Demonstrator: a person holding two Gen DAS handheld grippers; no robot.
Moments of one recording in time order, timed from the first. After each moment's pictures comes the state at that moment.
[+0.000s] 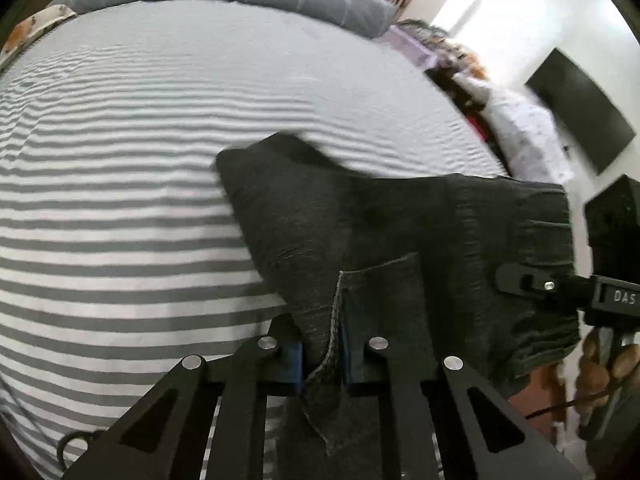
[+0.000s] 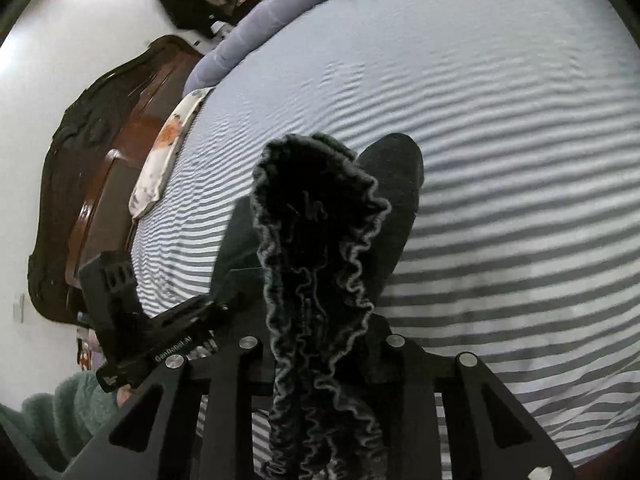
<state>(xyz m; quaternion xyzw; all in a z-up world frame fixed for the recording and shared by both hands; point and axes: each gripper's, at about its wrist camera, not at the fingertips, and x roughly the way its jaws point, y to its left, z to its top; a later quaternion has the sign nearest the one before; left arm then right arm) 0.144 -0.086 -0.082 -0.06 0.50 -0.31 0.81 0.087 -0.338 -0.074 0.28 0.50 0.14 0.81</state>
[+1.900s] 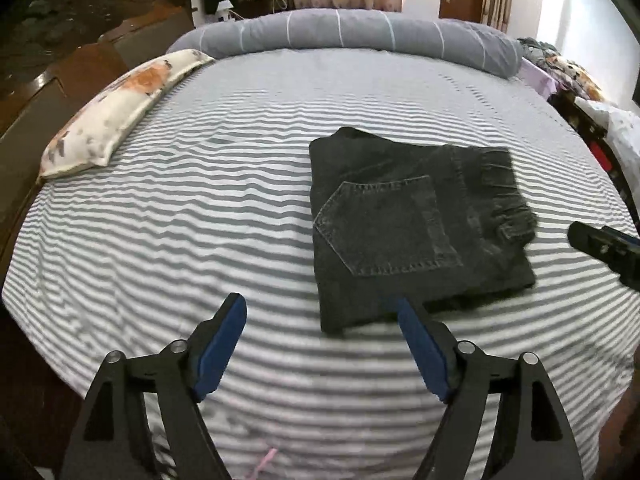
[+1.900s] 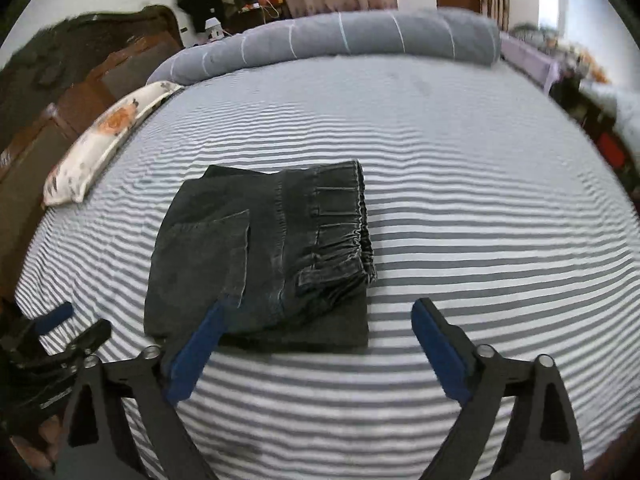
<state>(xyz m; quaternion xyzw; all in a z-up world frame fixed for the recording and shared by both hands) 0.190 0.072 -0.019 0.04 0.46 -0.06 0.89 0.201 -0.174 -0.013 0.06 0.45 -0.01 0.89</state>
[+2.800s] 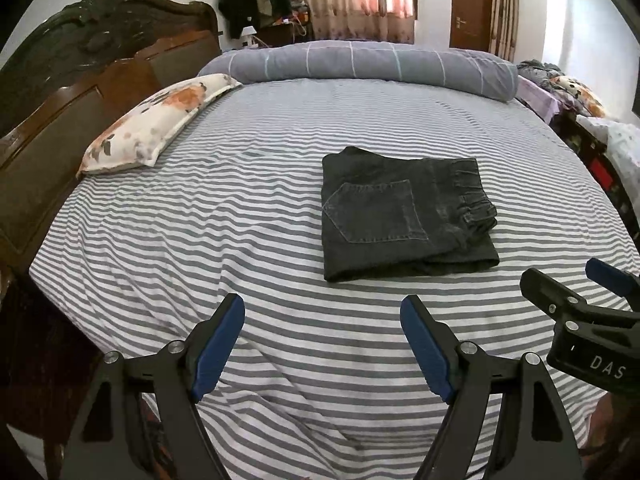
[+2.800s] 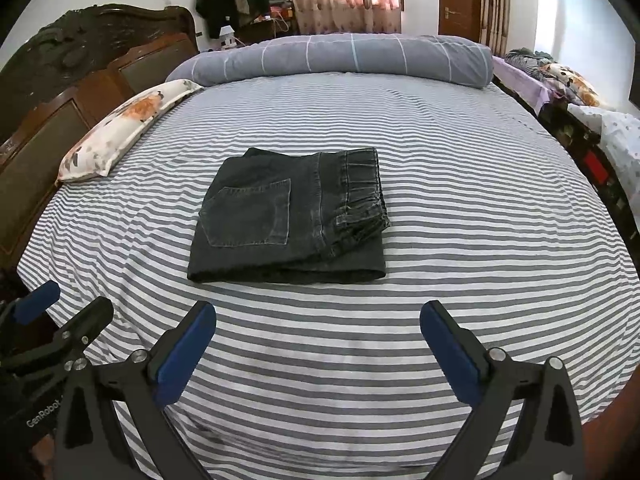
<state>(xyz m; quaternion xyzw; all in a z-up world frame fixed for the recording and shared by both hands) 0.098 0.069 0.023 0.04 0.41 -0.03 0.91 0.106 -0.128 0.010 0.04 0.42 -0.01 0.90</state>
